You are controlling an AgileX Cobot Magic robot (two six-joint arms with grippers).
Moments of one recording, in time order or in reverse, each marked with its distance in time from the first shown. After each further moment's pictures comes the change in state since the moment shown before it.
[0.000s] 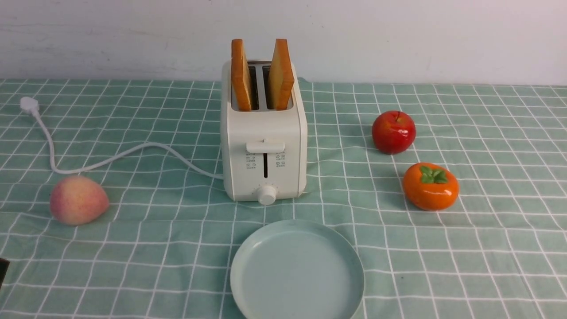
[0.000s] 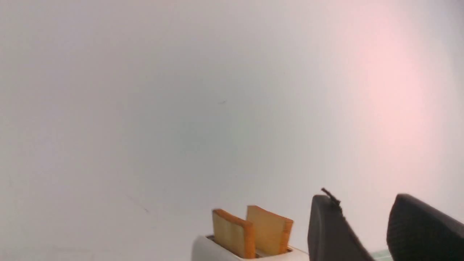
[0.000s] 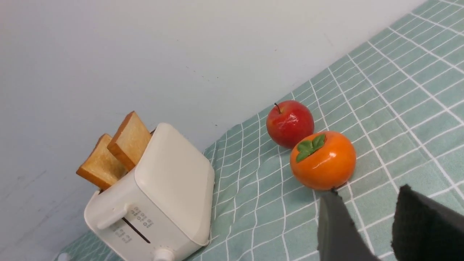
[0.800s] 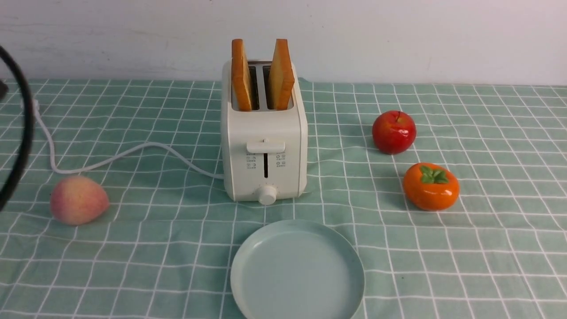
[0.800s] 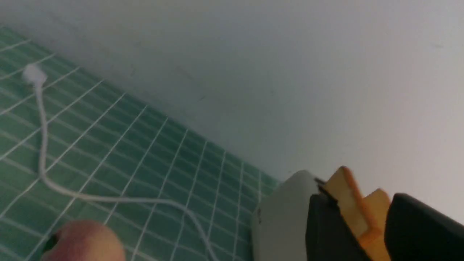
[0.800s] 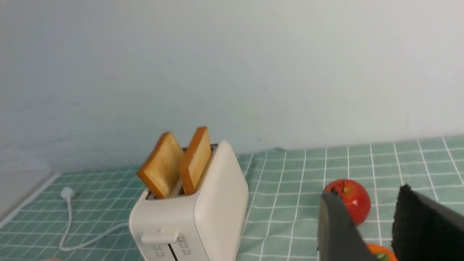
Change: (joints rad) right arm 0.000 0.675 -0.760 0.022 0.263 -0.389; left arm 0.000 0.834 -0.615 -0.029 0.589 -0.482
